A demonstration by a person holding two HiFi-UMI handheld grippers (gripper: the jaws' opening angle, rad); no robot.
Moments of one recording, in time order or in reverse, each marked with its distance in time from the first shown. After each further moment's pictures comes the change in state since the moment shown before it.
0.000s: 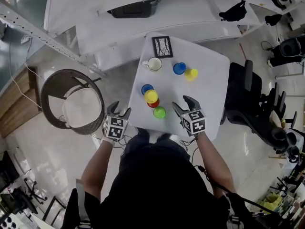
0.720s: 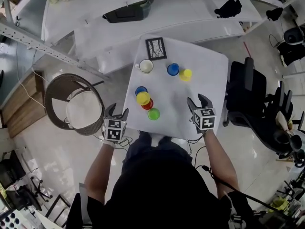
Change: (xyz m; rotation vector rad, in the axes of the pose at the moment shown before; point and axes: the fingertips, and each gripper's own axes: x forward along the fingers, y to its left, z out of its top) left arm -0.004 -0.033 0.031 -0.050 0.013 0.112; right arm -0.041 -0.130 -0.039 0.107 -0.037 -0.155
